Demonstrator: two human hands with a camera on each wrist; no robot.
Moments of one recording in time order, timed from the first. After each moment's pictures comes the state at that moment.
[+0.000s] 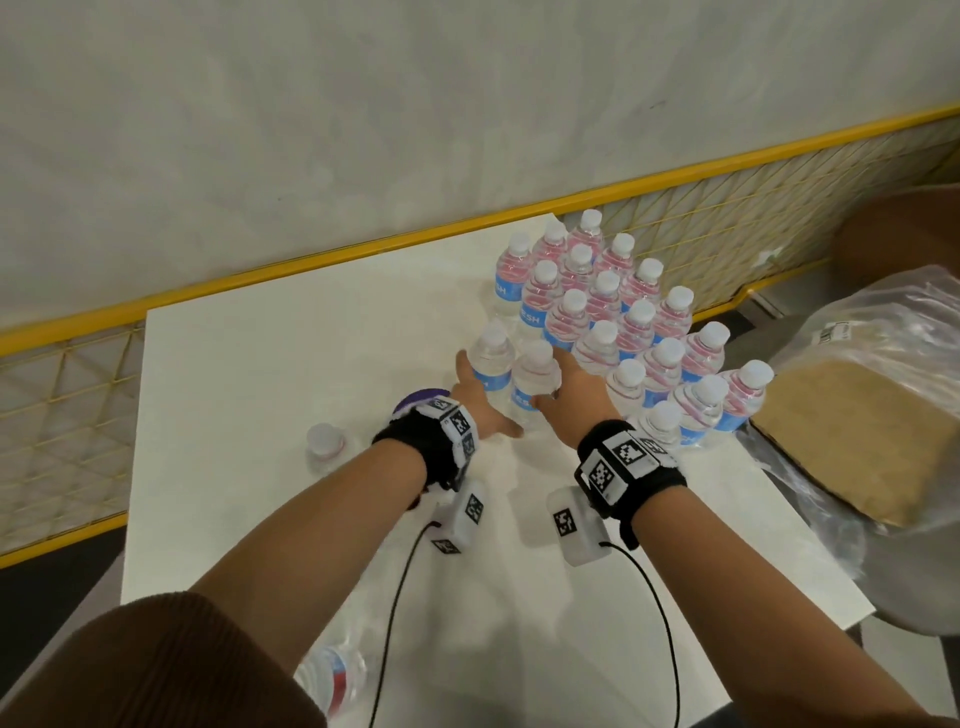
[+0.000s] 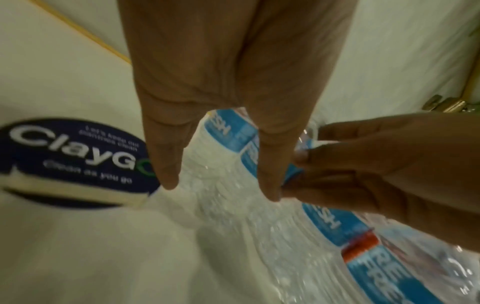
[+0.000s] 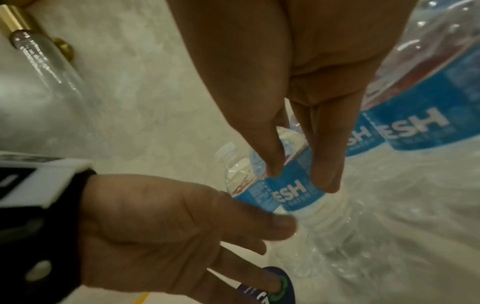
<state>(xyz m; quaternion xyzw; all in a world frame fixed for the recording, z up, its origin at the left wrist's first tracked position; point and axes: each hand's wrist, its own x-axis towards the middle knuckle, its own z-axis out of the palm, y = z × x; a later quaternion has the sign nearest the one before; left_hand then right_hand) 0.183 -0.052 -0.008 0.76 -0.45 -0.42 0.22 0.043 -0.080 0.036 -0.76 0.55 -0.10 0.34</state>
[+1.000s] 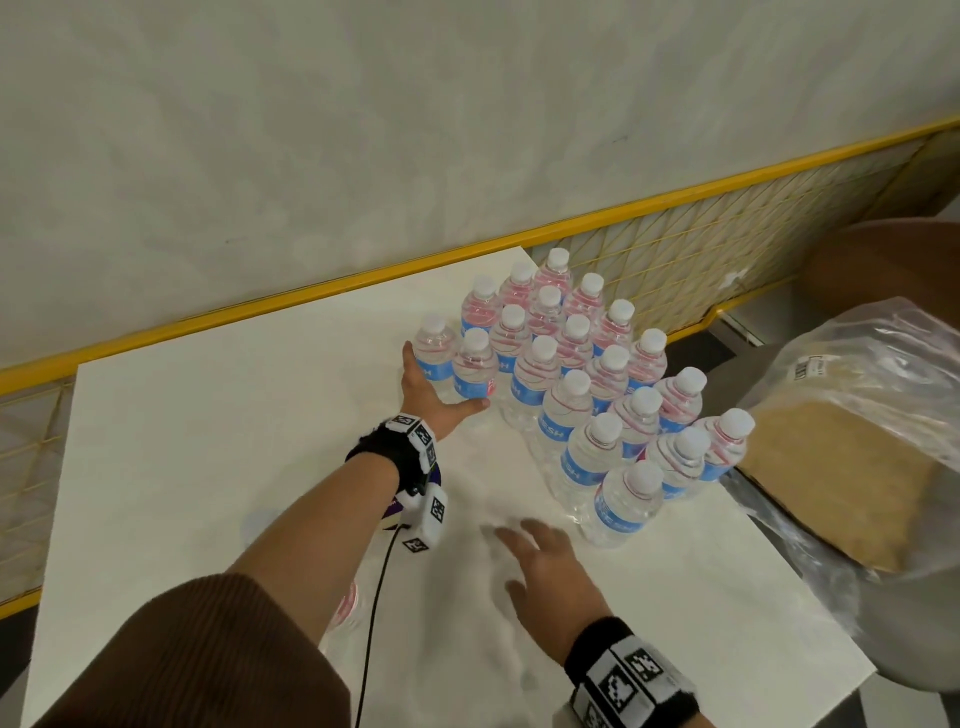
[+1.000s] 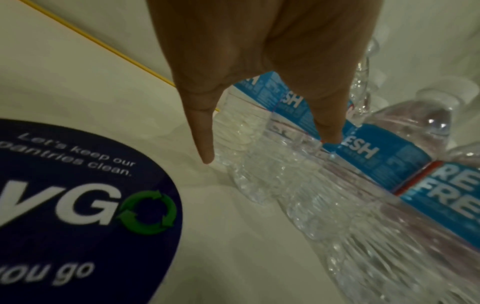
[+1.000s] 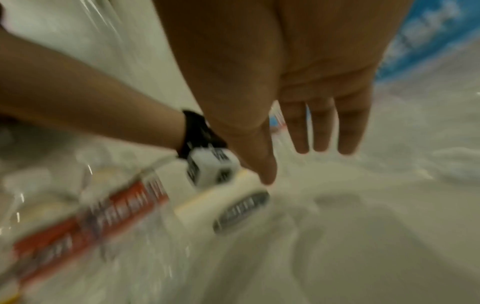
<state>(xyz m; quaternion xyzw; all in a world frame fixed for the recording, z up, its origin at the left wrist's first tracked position) 0.224 -0.129 -0.055 0.74 -0.38 -0.34 0.44 0.006 0.000 -0.011 -0.84 0.47 0.02 0.28</state>
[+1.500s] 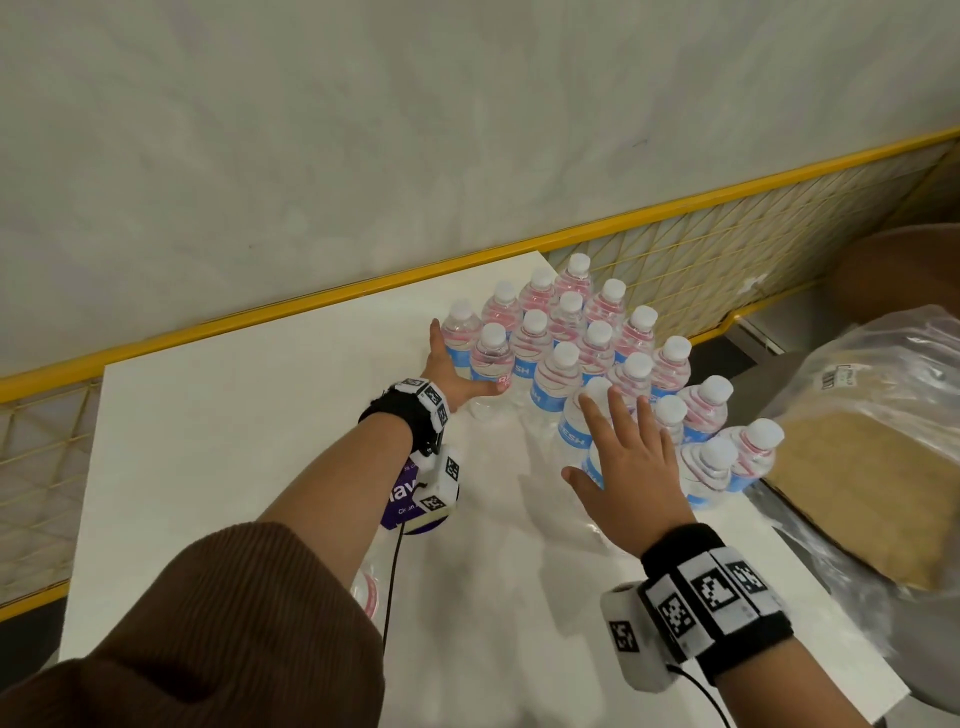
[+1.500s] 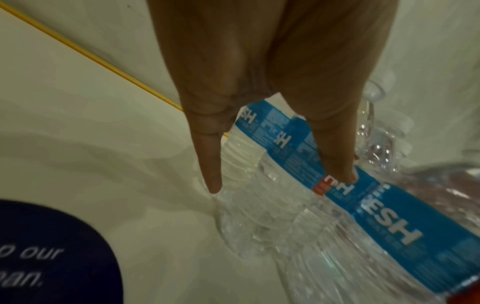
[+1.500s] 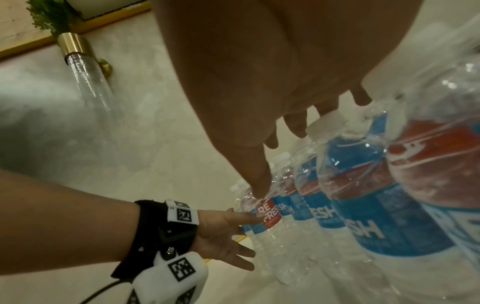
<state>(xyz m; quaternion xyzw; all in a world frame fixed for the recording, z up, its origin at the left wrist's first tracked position) 0.245 -0.156 -0.021 0.72 -0.41 -0.42 0.37 -0.001 -0.079 0.050 -0.82 0.56 -0.01 0.13</state>
